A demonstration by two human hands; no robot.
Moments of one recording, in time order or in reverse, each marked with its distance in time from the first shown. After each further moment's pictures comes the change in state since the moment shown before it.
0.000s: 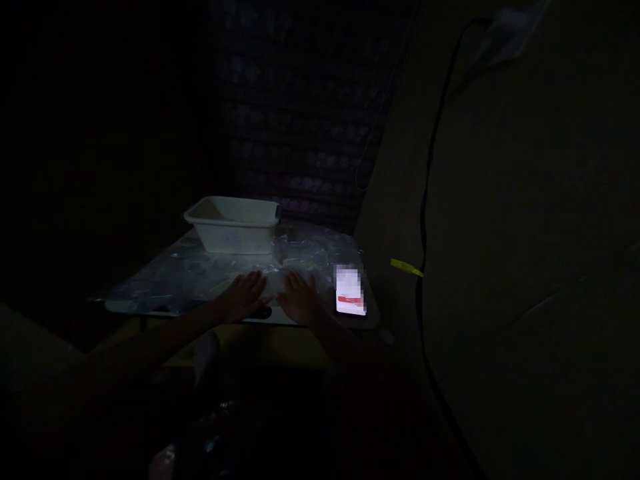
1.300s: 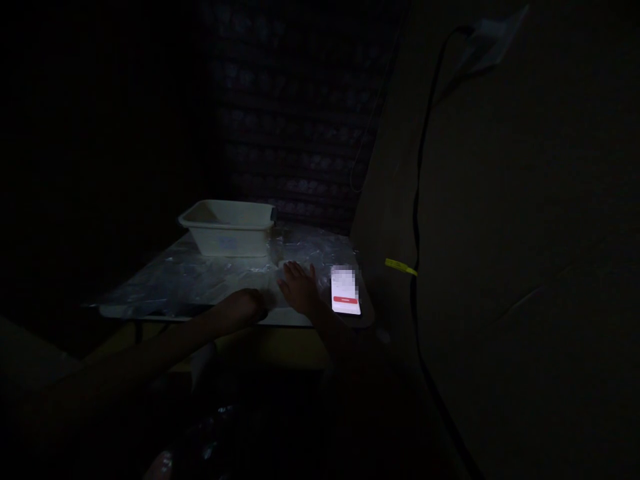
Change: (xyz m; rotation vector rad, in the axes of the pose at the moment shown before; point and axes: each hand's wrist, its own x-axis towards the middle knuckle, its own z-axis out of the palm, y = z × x) left_hand -0.003 0.022 -0.020 0.083 0.084 0.363; right_hand 0.010 0.012 -0.015 0.088 0.186 -0.004
